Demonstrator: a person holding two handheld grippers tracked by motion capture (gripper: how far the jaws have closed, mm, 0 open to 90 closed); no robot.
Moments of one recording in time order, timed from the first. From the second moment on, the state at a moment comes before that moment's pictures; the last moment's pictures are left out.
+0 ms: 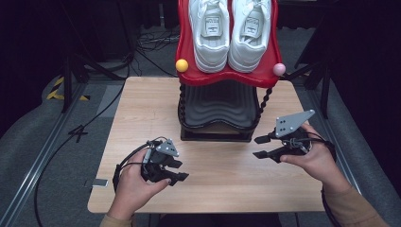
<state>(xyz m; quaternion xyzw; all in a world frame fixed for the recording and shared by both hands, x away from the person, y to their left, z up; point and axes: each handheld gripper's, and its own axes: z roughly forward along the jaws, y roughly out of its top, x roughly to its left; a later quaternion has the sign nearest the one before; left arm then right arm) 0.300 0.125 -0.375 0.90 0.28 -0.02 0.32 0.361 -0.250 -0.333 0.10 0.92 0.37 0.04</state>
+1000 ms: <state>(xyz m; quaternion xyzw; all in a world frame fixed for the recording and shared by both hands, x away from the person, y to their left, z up) 0.308 0.126 -0.391 0.91 0.30 -0.02 0.29 0.361 -0.246 -0.421 0.16 0.91 0.37 -0.02</state>
